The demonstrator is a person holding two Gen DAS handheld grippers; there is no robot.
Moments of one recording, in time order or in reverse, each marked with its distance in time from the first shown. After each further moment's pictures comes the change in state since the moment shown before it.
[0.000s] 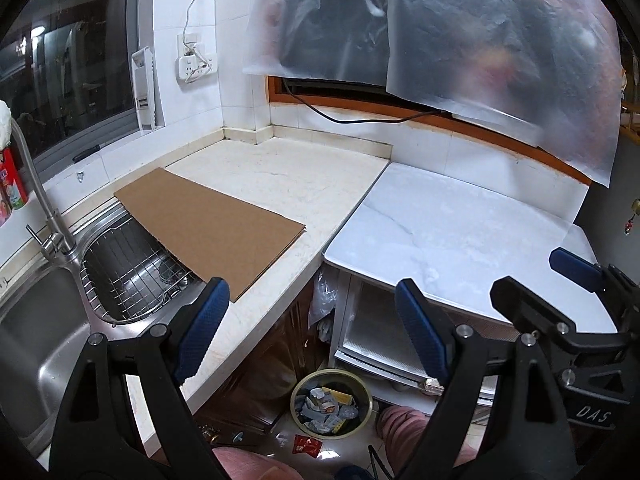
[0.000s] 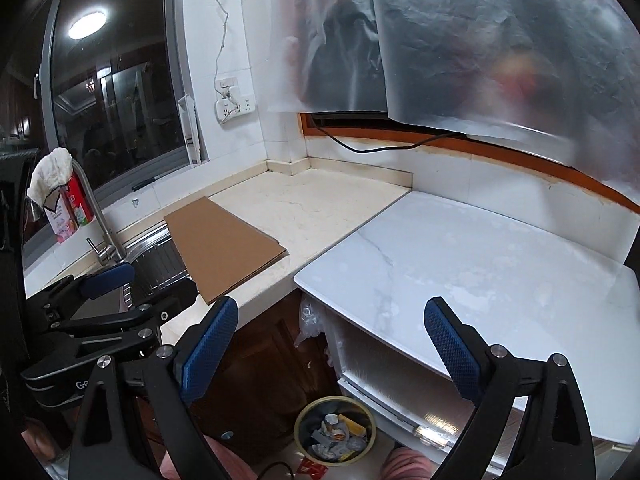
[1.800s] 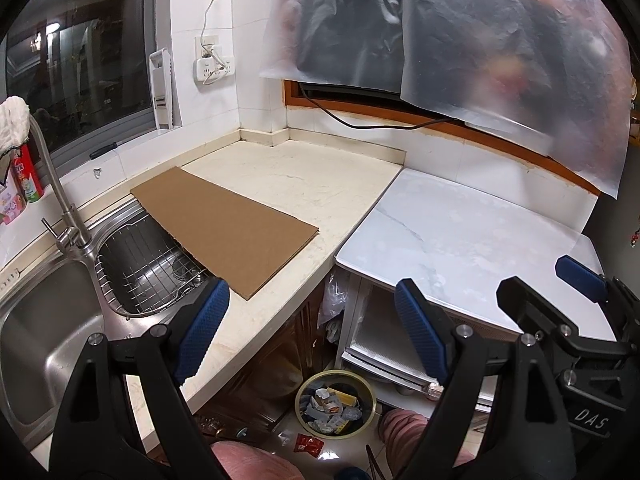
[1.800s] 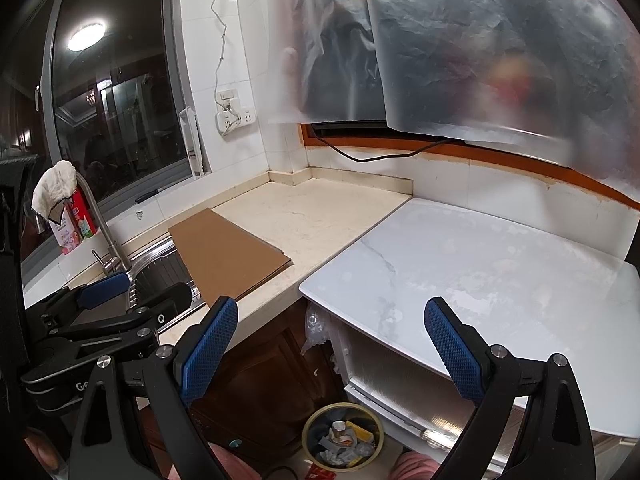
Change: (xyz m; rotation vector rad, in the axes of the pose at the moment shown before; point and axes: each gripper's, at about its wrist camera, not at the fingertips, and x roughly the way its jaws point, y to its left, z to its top) left arm -0.015 -0.013 -0.002 -0.041 -0.011 0.077; right arm -0.001 0.002 -0.001 0.015 -0.035 0.003
